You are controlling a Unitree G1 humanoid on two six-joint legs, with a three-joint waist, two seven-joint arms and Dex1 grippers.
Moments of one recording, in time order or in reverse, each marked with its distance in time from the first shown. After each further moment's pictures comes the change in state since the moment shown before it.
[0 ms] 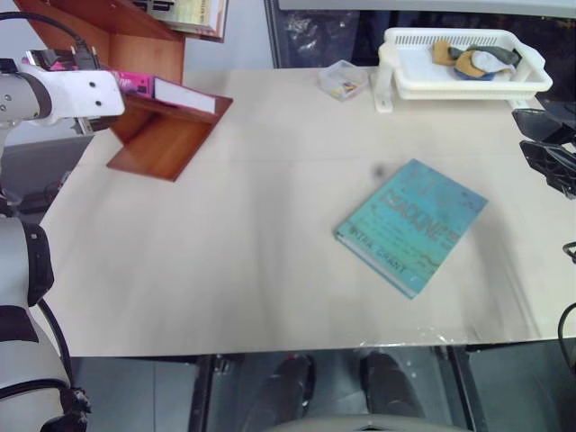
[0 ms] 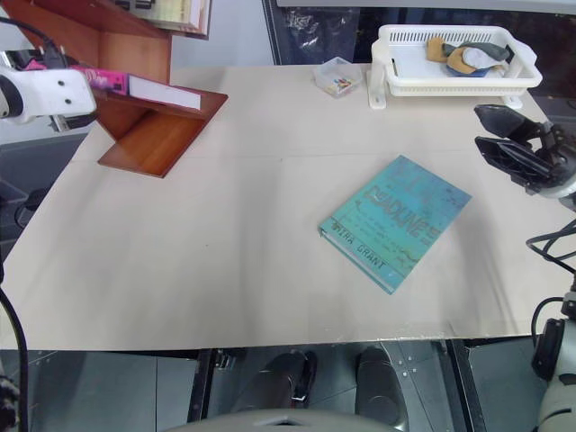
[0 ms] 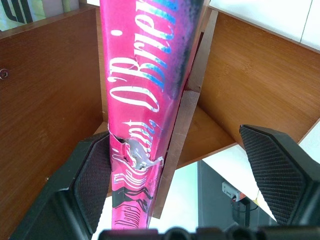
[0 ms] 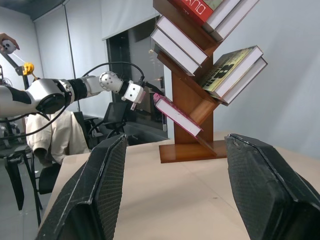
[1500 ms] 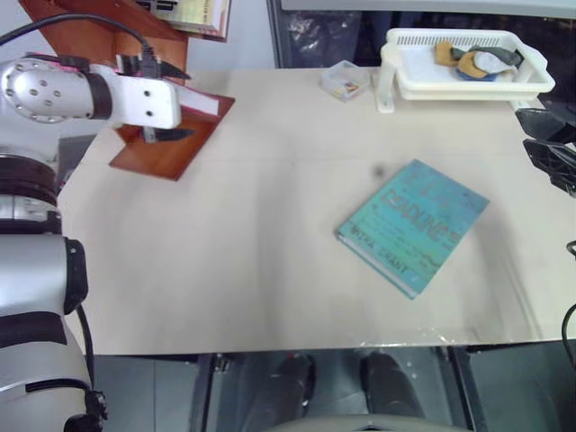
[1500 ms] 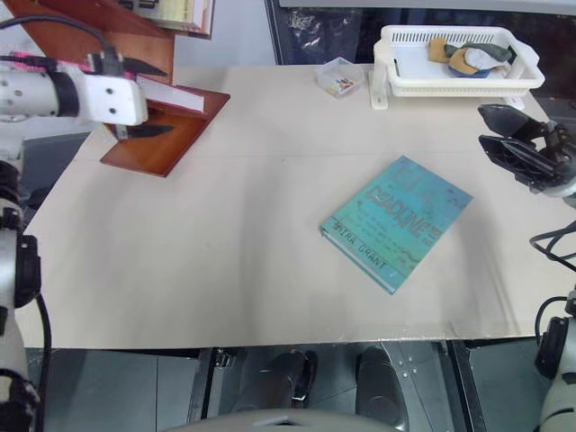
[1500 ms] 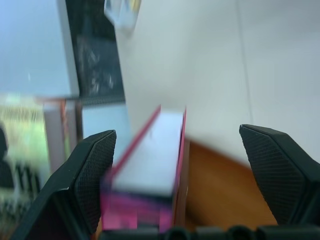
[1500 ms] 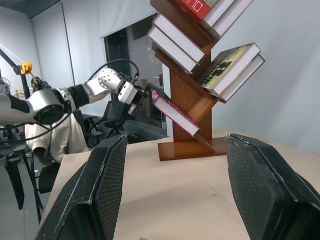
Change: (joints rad) left arm 0.185 -0.131 0.117 -0.370 -0.344 -0.070 -0.398; right arm -0.011 -0.018 0.002 0.030 -0.009 0.004 0.011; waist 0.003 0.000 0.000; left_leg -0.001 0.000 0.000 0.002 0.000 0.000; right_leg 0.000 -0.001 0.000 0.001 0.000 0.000
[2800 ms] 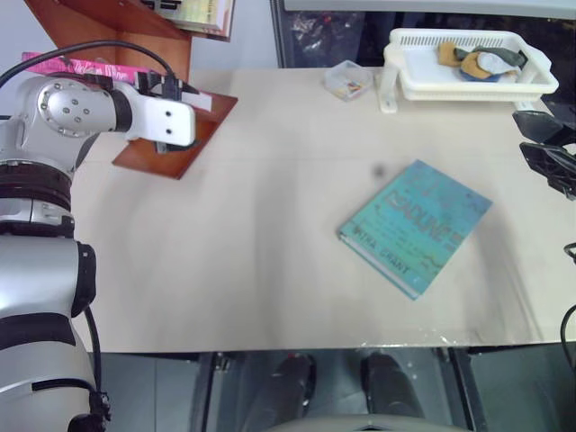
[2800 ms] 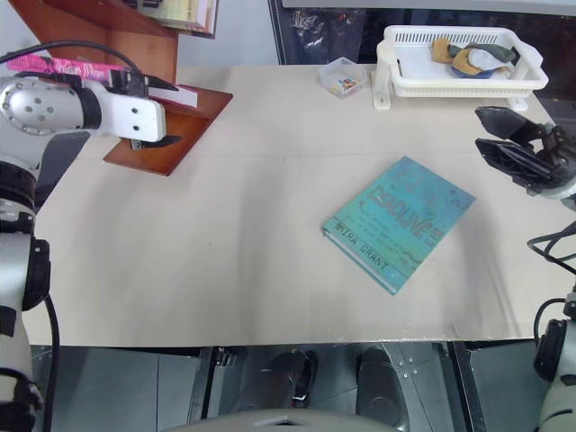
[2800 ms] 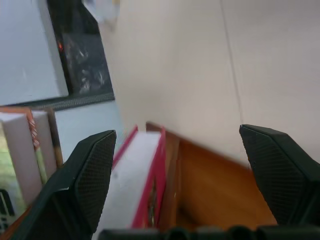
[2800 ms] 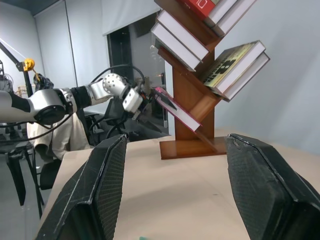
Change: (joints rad) left arm 0.034 -0.015 0.001 0.015 0.036 0.014 0.067; right arm 0.035 0.008 -0.002 -0.038 -0.001 -0.012 -0.006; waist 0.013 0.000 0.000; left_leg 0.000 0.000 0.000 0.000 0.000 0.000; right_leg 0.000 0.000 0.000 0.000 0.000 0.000
